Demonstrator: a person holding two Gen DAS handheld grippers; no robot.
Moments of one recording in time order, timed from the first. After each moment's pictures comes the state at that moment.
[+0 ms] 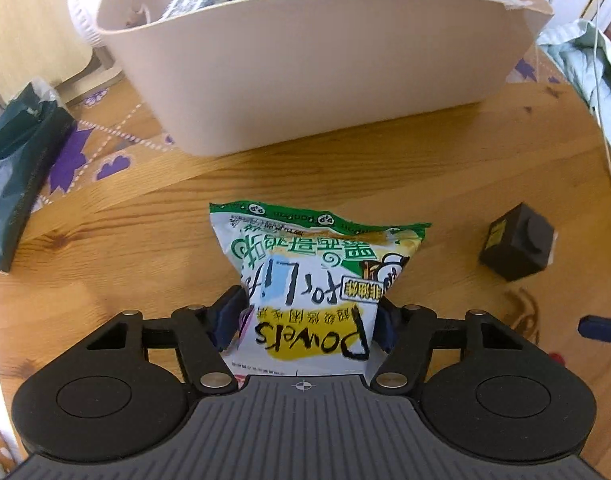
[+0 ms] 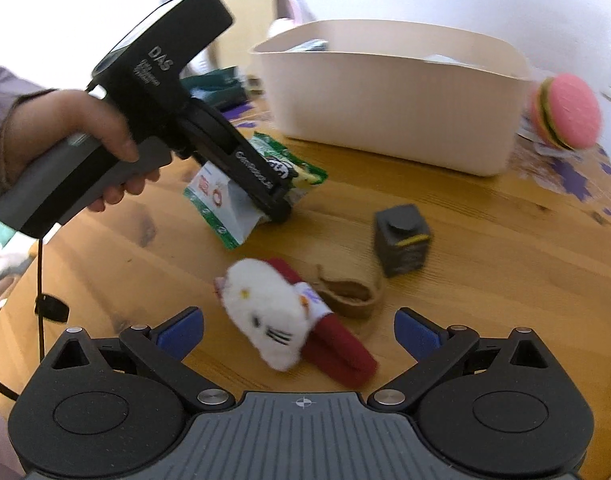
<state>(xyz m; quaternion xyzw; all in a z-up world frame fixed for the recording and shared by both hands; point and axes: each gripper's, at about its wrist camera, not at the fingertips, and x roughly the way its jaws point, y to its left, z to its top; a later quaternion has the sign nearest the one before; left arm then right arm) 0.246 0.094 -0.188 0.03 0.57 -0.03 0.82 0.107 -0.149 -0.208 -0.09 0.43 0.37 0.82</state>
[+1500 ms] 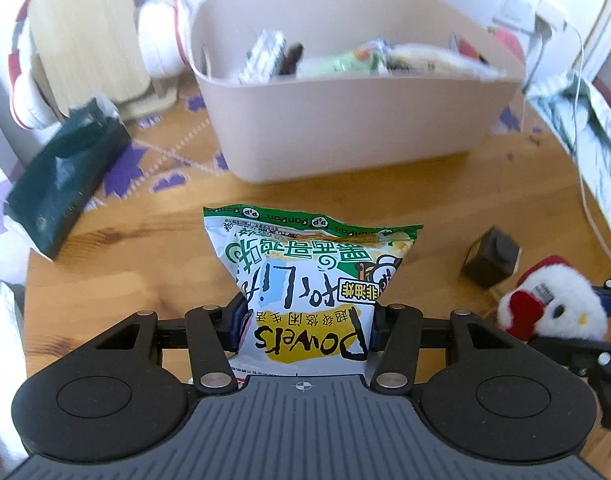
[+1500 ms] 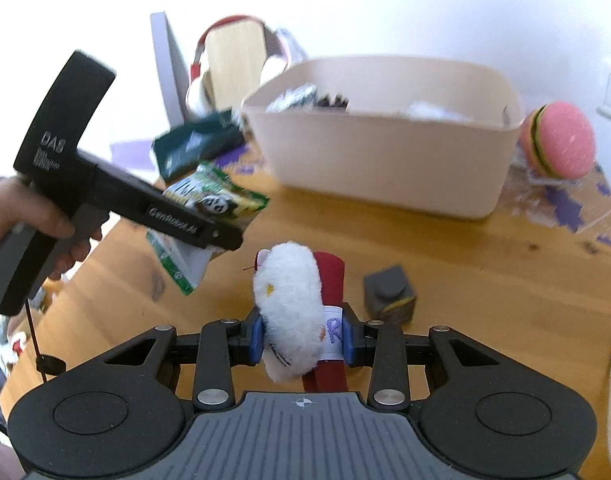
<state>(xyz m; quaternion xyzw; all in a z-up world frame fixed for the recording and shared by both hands) 0.216 0.124 -0.131 -0.01 0.51 -0.01 0.86 0.138 -0.161 -0.166 -0.04 0.42 0.36 0.83</state>
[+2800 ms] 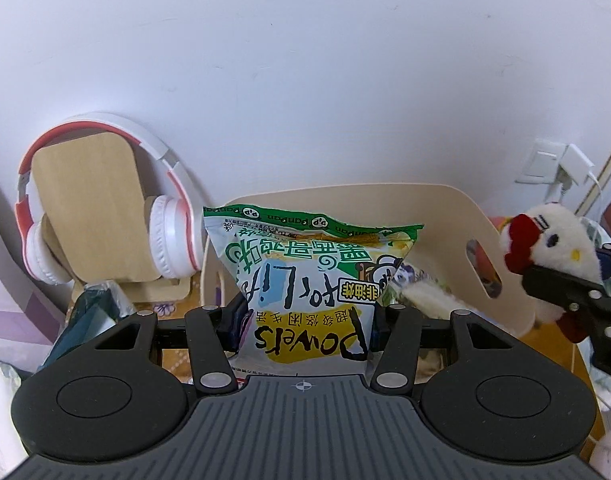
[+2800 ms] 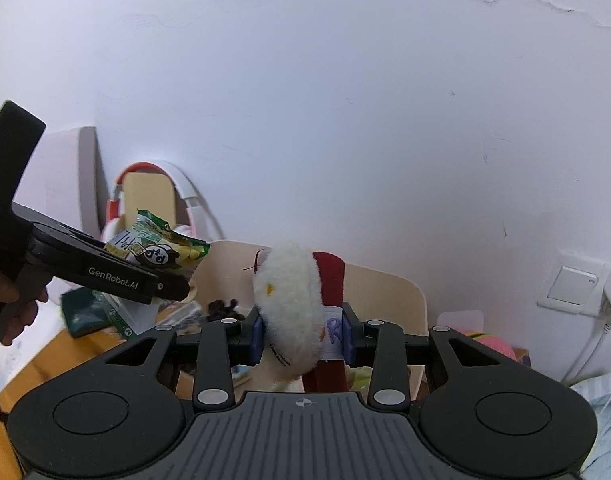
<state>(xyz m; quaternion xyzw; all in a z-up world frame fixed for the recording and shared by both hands) 0.337 0.121 -0.038 -0.03 0.40 0.02 0.92 0.289 -0.129 -0.078 -0.08 0.27 0.30 0.91</state>
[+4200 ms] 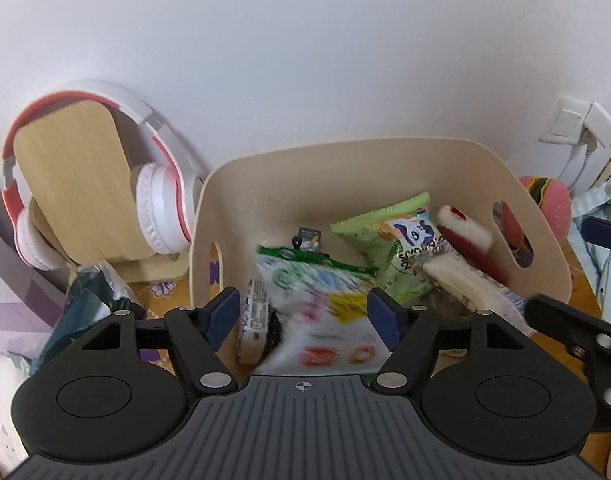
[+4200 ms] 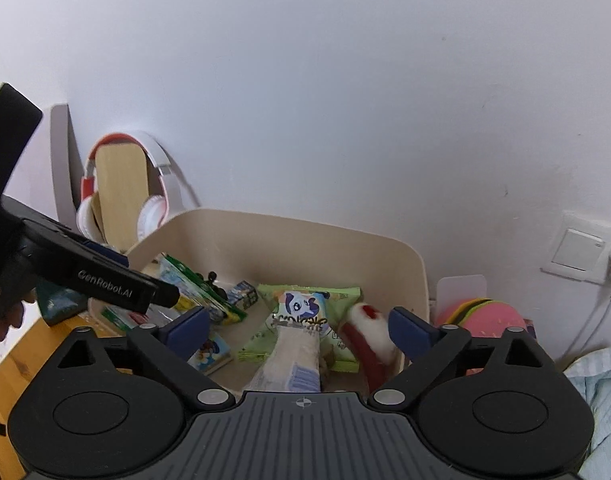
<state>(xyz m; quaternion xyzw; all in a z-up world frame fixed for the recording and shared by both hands) 0.339 0.111 -0.059 0.00 0.44 0.03 0.90 0.287 -0.130 -0.106 -0.07 0.30 0.28 0.91</state>
